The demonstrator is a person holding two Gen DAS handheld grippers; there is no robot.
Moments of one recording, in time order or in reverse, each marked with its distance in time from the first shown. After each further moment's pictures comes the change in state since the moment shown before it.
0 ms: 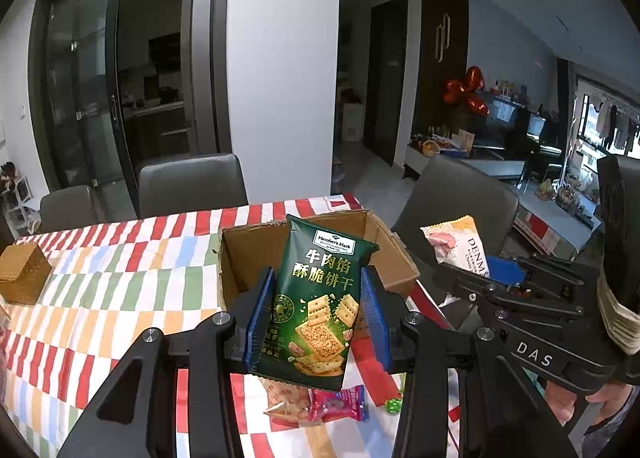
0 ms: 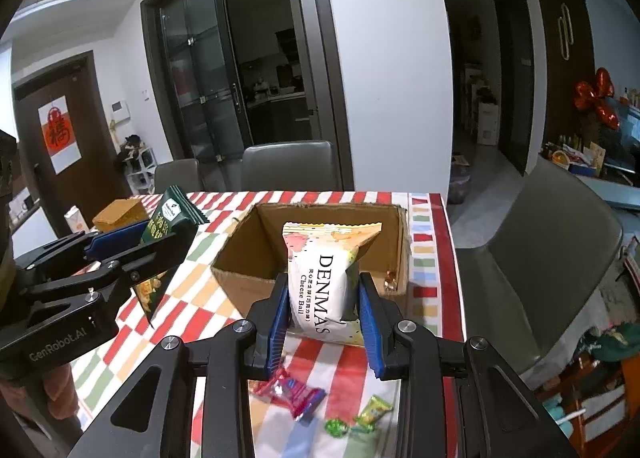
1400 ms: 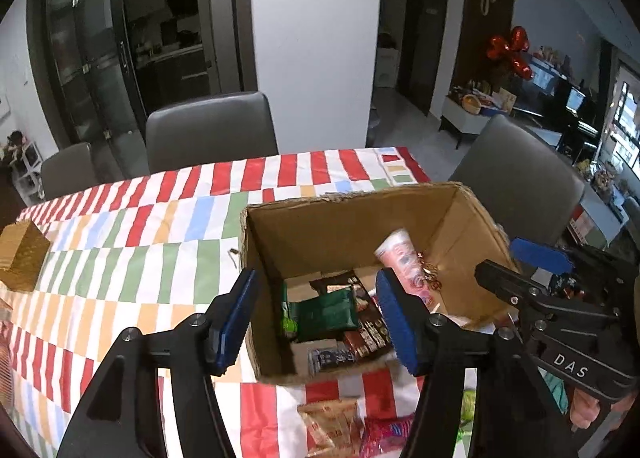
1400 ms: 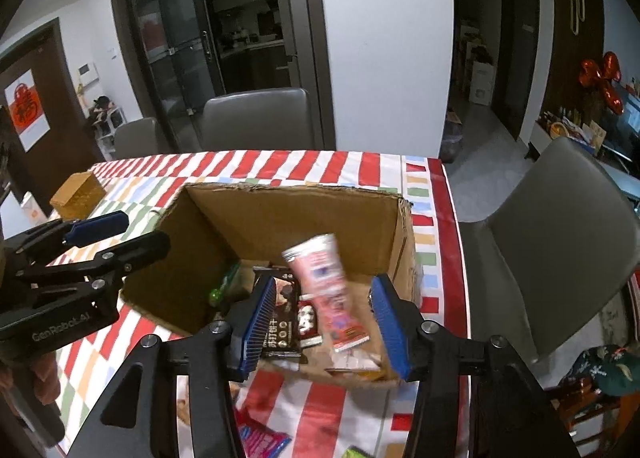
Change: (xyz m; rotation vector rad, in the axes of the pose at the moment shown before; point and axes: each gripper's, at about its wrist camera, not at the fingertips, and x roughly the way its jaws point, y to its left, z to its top) left arm 0.116 0.044 0.014 -0.037 0.215 0.094; right arm 0.107 -0.017 0.031 -0.005 0.193 -0.059
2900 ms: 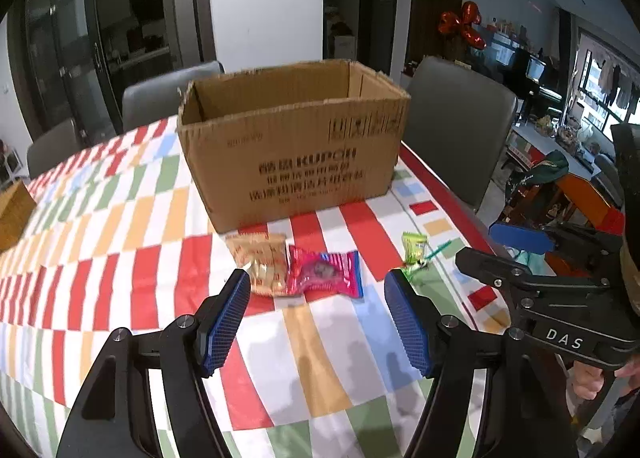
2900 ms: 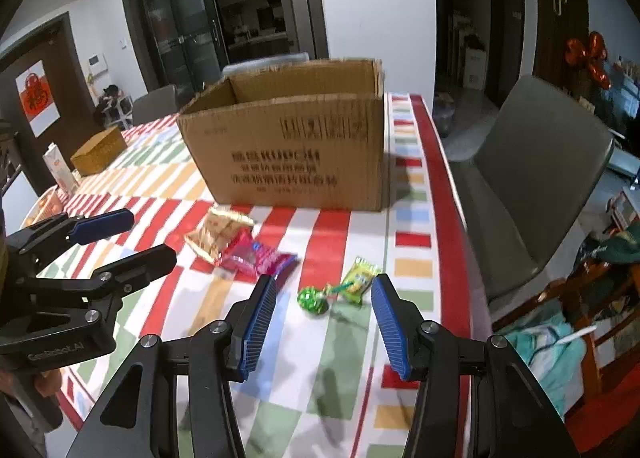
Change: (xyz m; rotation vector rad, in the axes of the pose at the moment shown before) left arm -0.061 -0.055 -0.172 0.090 0.021 -0.101; right arm -0.066 0.004 -0.171 0.027 0.028 0.003
